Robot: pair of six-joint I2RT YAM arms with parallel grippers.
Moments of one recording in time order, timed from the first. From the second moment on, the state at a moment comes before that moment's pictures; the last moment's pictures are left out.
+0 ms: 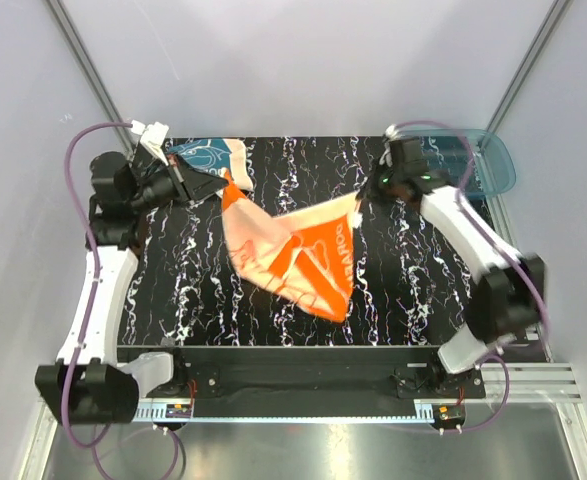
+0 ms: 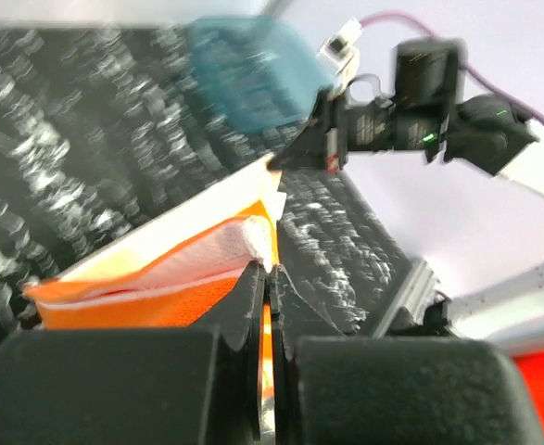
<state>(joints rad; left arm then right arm) 0.03 1.16 1.14 -0.17 0.92 -0.50 0.31 1.72 1.39 -0.50 -0.16 0.47</state>
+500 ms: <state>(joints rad) 0.03 0.60 0.84 0.99 1.15 -1.00 0.31 0.50 1.46 -0.63 0.17 0.46</state>
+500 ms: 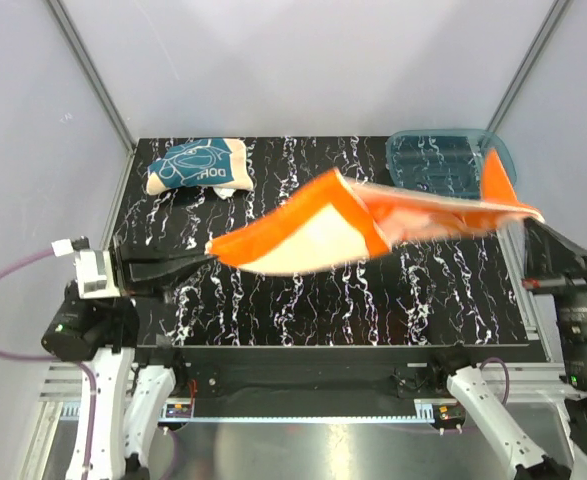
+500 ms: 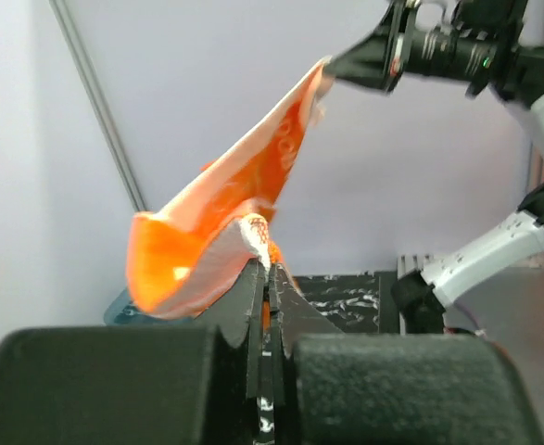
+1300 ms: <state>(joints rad) 0.03 0.63 0.58 0.03 0.29 -0.23 0.31 0.81 0.92 -0.62 0.44 0.65</state>
